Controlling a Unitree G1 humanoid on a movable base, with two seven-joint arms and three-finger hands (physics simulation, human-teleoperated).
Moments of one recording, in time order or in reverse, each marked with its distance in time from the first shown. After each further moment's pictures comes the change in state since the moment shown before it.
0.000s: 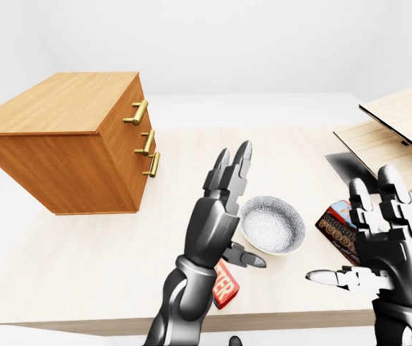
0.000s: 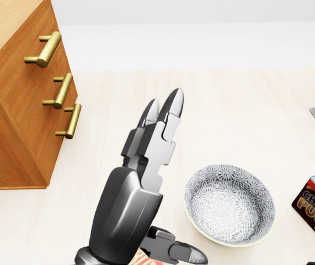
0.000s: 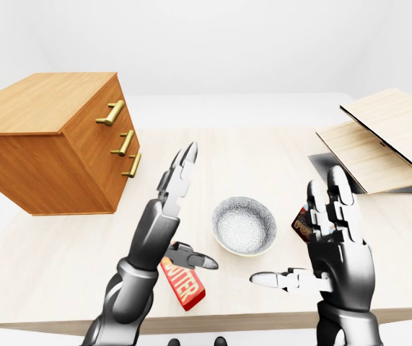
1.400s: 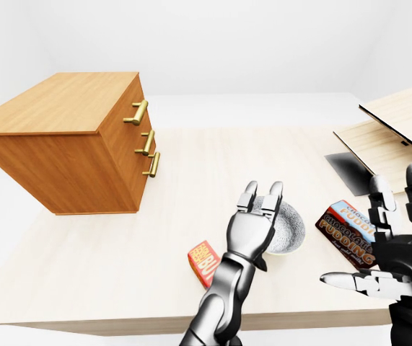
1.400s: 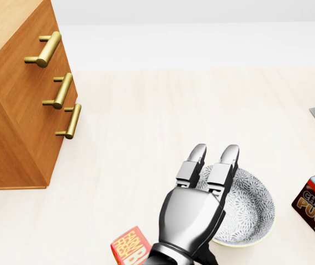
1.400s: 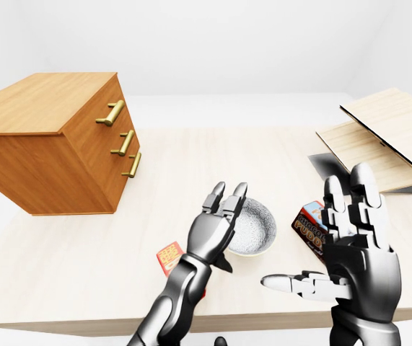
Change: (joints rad) left arm -0.106 -0.196 -0.050 0.649 0.474 0.000 0.111; right arm -0.023 0.014 -0.104 -0.040 0.070 0.000 0.033
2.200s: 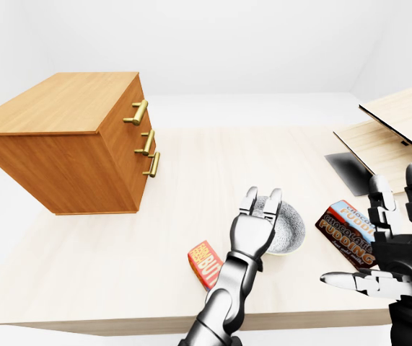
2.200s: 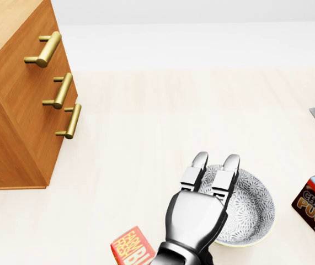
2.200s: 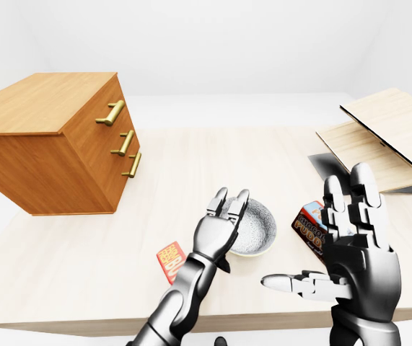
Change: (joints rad) left arm -0.062 -0.055 0.057 0.205 0.103 0.000 0.042; right arm -0.002 -0.003 0.000 0.003 0.006 0.000 0.001
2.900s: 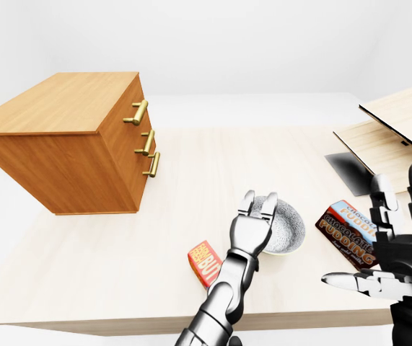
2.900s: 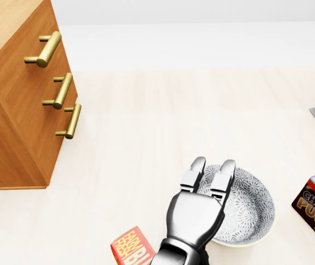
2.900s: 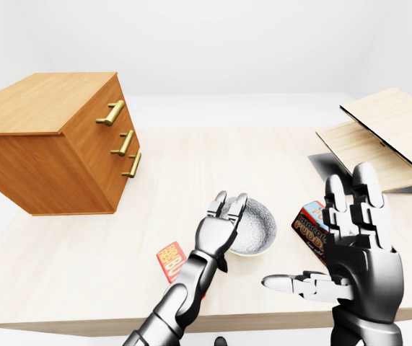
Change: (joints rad) left arm -0.081 -0.024 0.064 0.176 0.016 0.000 0.038; right arm 0.000 0.001 -0.006 -0.006 0.008 0.000 0.001
